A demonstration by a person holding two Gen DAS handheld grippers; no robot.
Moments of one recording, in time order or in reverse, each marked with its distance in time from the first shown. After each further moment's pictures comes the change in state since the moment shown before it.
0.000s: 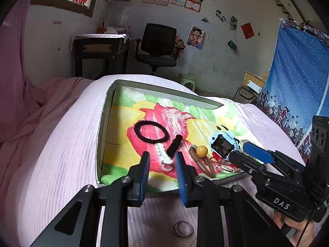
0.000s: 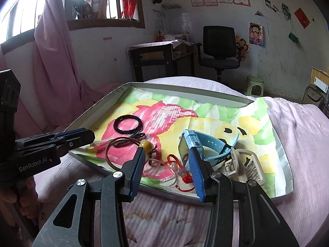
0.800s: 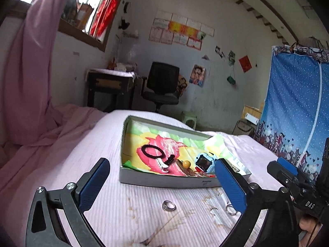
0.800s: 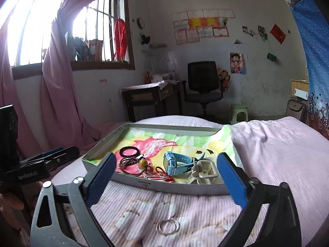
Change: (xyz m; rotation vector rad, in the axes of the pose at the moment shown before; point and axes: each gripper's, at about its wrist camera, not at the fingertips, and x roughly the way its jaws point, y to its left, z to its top) left arm -0.104 -0.013 -0.034 -0.024 -0.301 0.031; right arm -0.118 -0.010 -0.025 0.065 -0.303 -0.064
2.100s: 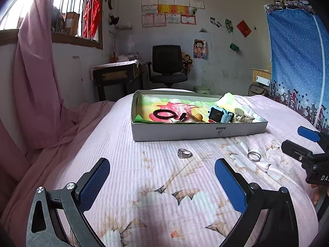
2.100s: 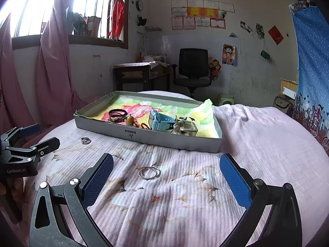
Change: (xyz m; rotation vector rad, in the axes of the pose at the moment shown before) left arm -0.016 -0.015 -0.054 0.217 0.140 0.138; right arm -0.031 -0.013 -0.047 -0.089 0.148 -0.108
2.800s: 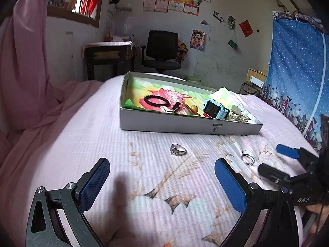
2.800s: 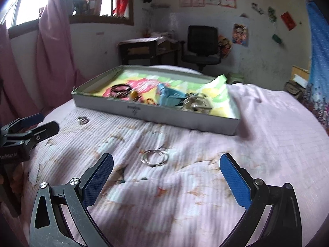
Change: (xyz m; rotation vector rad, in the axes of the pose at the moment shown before) left arm 0.035 0.012 0.007 -0.116 0.119 -0.128; right arm 0.043 0.014 -0.002 -0.035 0.193 0.074
